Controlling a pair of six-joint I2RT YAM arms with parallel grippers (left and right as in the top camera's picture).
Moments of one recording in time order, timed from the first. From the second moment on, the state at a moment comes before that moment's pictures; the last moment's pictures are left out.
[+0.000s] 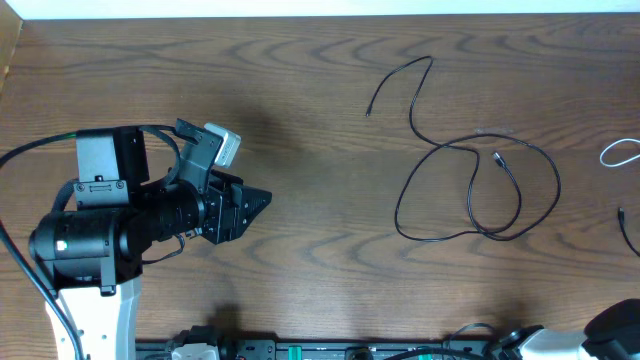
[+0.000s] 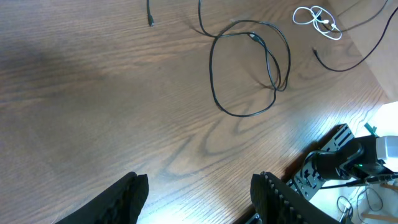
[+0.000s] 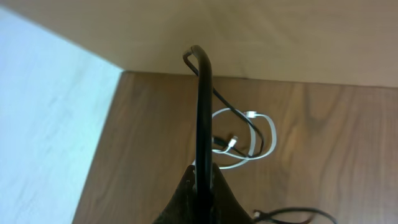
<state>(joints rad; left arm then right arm) 0.04 1.09 1.41 -1.36 0.70 0.28 -0.94 1.61 1.83 -0.91 -0.03 0.57</state>
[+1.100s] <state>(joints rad) 0.04 1.10 1.41 -1.36 0.70 0.28 -0.99 1.84 1.83 -0.86 -0.52 0.53</state>
